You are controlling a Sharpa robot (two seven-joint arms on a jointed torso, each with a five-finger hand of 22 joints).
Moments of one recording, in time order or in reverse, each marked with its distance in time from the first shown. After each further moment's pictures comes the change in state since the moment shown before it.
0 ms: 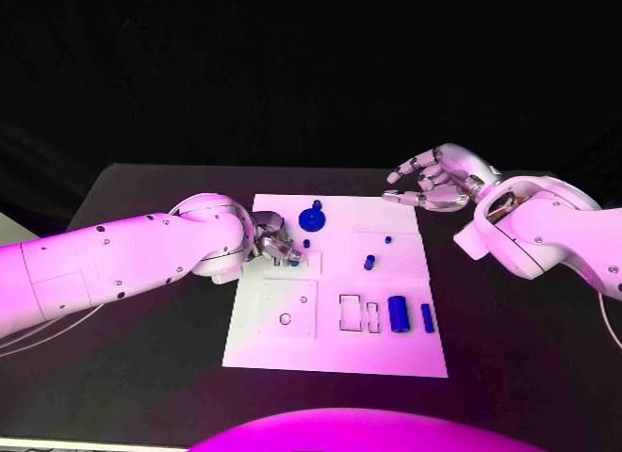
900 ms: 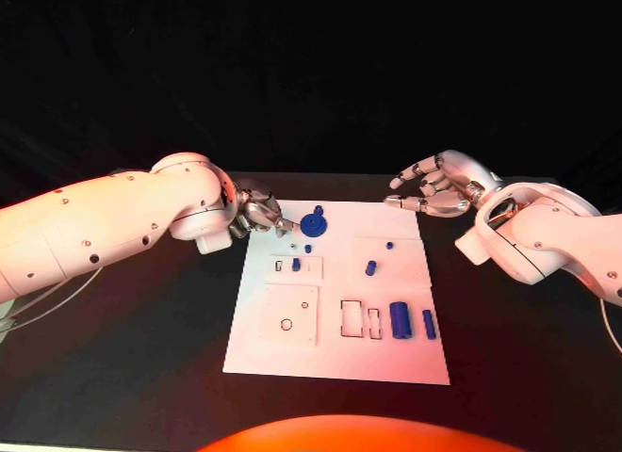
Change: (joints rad) left arm 0.085 -0.048 0.084 -0.020 0.147 0.080 0.001; left_hand 0.109 -0.004 -0.108 0.095 -0.011 -0.098 0.054 -0.063 -0.033 -0.134 0.038 -0.134 -0.181 0.002 0.021 -0.038 0.000 0.000 -0.072 0.018 -0.070 -0.100; right arm -0.001 0.006 -0.001 -0.017 0.002 0.000 0.001; right_hand -0.003 0.003 -0.001 -0.001 0.000 0.000 0.000 0.004 0.000 0.000 0.000 0.000 0.000 0.000 0.000 0.000 0.000 0.000 0.000 0.000 0.000 0.000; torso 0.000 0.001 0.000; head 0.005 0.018
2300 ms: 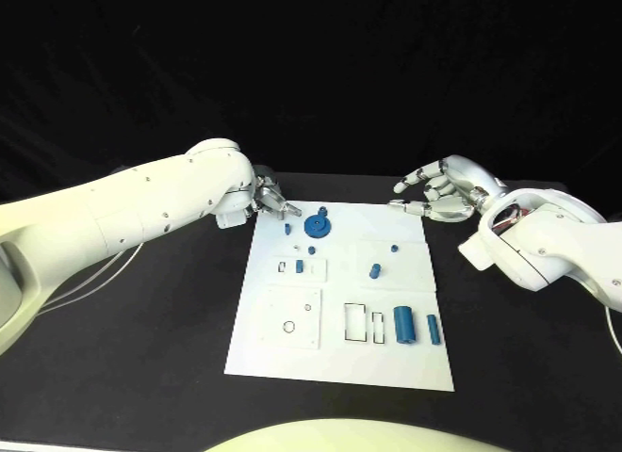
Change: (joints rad) left arm 0.032 0.248 -0.042 -0.425 -0.108 0.077 0.046; left_hand 0.010 0.005 -0.069 0.008 -0.078 0.003 0.007 -0.043 -0.045 -0.007 0.007 0.011 0.001 0.000 0.010 0.004 0.000 0.000 0.004 0.011 -0.004 0.010; right arm 0.000 0.010 0.000 -0.005 0.001 -0.004 -0.002; right_hand 0.000 0.000 0.000 0.000 0.000 0.000 0.000 0.000 0.000 0.000 0.000 0.000 0.000 0.000 0.000 -0.004 0.000 0.000 0.000 0.000 0.000 0.000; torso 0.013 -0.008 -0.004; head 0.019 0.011
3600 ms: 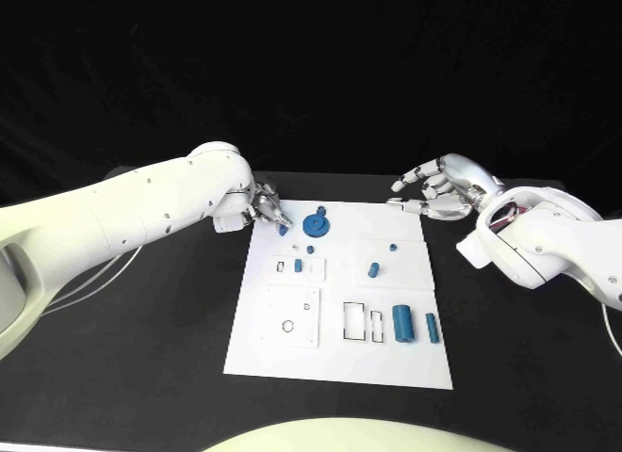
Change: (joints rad) left arm -0.007 0.015 -0.013 -0.030 0.039 0.084 0.005; left_hand 0.162 0.090 0.063 -0.046 -0.004 0.029 -0.015 -0.014 -0.019 0.011 -0.004 0.016 0.006 0.000 0.000 0.011 0.001 0.000 0.007 0.000 0.005 0.024; right arm 0.000 0.003 0.000 -0.002 0.000 -0.002 -0.001; right_hand 0.004 0.004 0.000 0.000 0.000 0.000 0.000 0.000 0.000 0.000 0.000 0.000 0.000 0.000 0.000 0.000 0.001 0.000 0.000 0.000 0.000 0.000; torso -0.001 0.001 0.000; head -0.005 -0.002
